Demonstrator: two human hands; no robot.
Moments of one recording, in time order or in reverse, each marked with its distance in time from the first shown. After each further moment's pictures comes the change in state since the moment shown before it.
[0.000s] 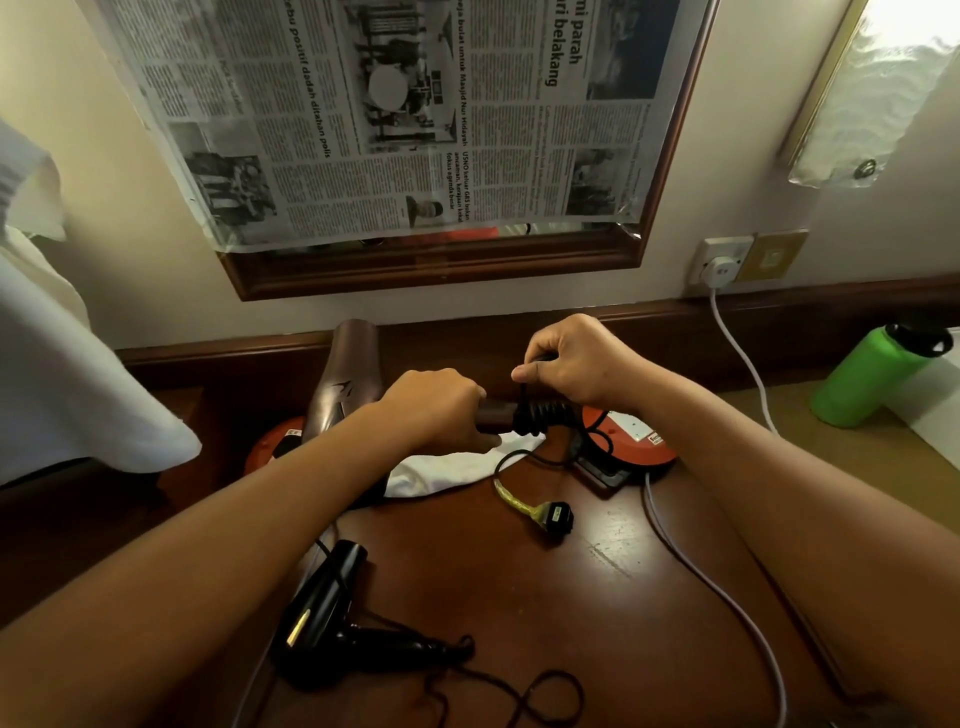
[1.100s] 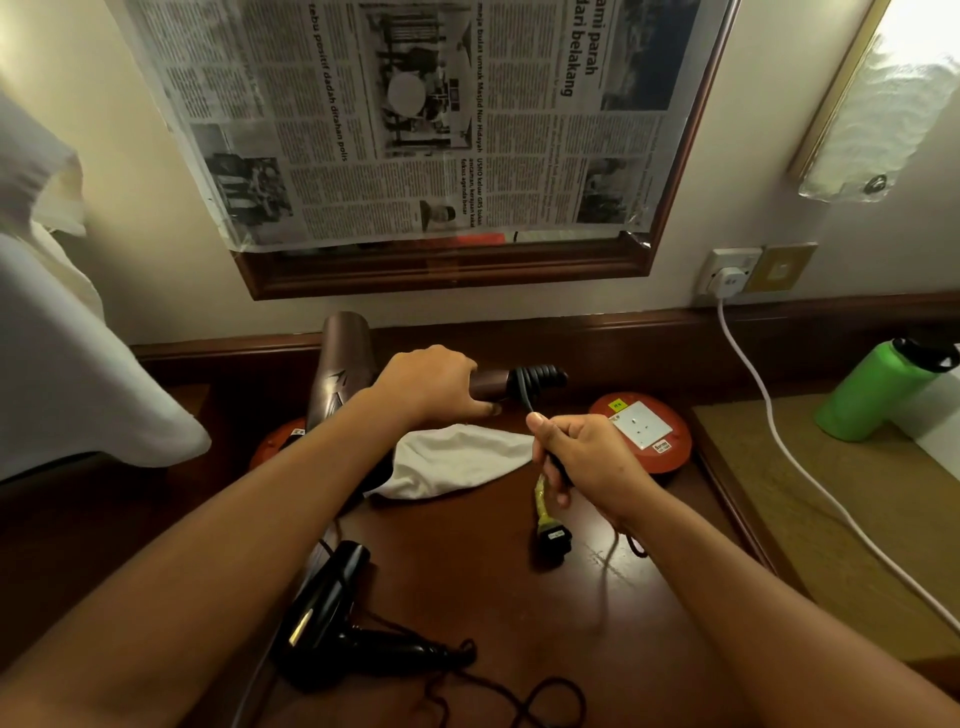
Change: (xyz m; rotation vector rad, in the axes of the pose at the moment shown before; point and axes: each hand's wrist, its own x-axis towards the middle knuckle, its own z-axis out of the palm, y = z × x) left_hand 0.008 -0.019 -0.012 -0.096 0.060 -0.128; right_hand -0.062 0.009 0.066 0.690 0.062 0.287
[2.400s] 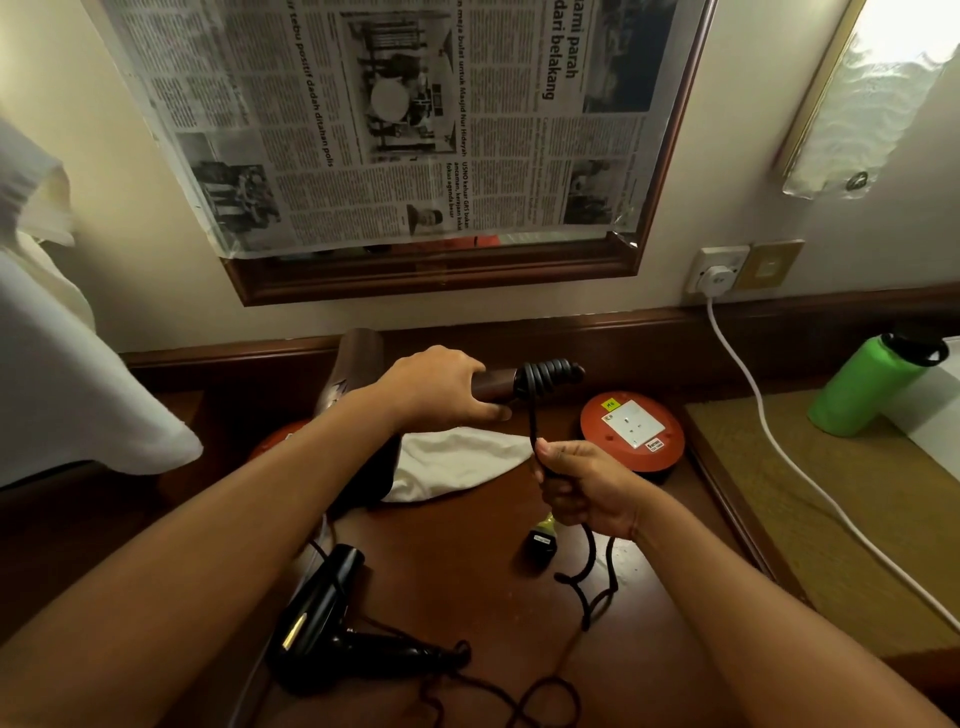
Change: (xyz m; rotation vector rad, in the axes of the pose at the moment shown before) left_hand -0.011 0.016 -0.017 -0.184 -0.046 0.107; right_hand 0.011 0.041 -0.026 0.359 -0.357 0.246
